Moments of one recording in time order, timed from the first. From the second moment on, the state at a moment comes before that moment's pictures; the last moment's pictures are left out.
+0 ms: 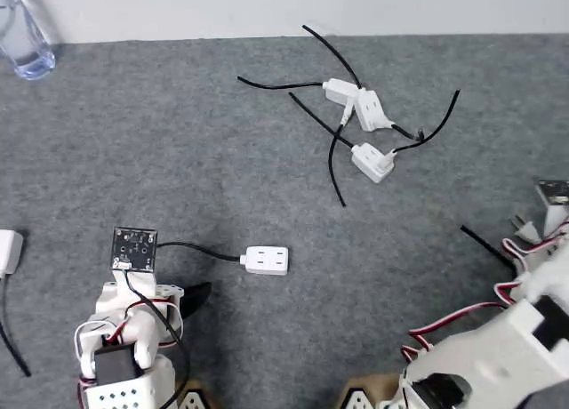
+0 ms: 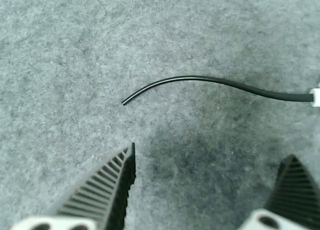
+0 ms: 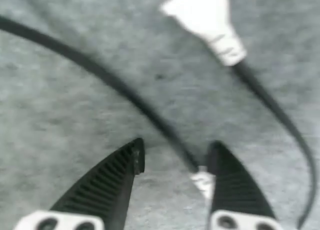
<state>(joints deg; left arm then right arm) -15.4 -103.4 96.6 72.9 -9.0 50.0 20.3 12.5 58.6 49.8</state>
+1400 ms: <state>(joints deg) -15.4 -103.4 96.6 72.9 -9.0 24.2 -10.2 13.7 89.3 17.2</state>
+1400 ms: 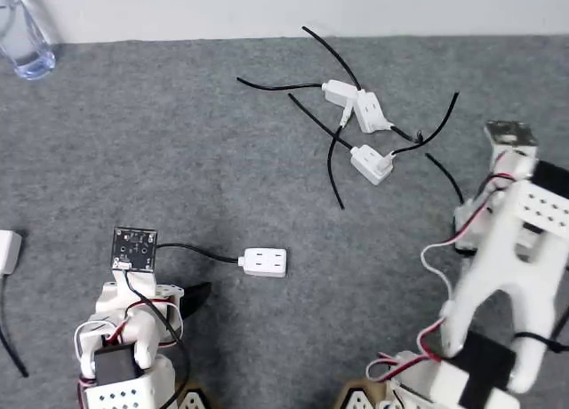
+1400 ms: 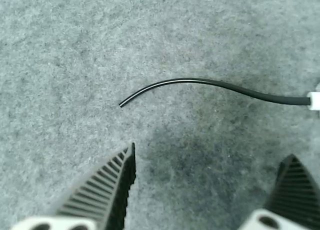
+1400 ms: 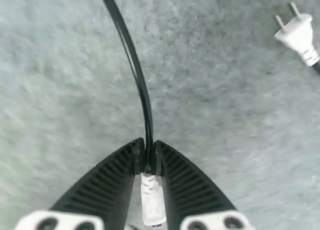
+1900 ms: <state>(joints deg) -15.4 -103.4 96.6 72.9 -9.0 15.7 -19.9 22.0 74.7 -20.7</state>
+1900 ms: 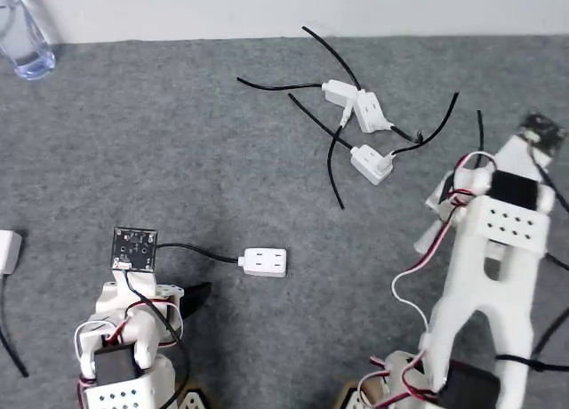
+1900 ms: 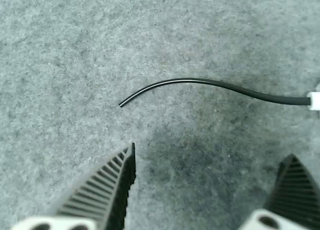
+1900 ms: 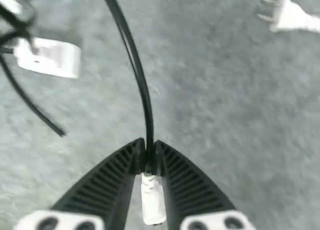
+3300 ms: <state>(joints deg) -15.4 -103.4 96.6 72.9 -9.0 14.9 -38.9 40.5 71.1 -3.0</state>
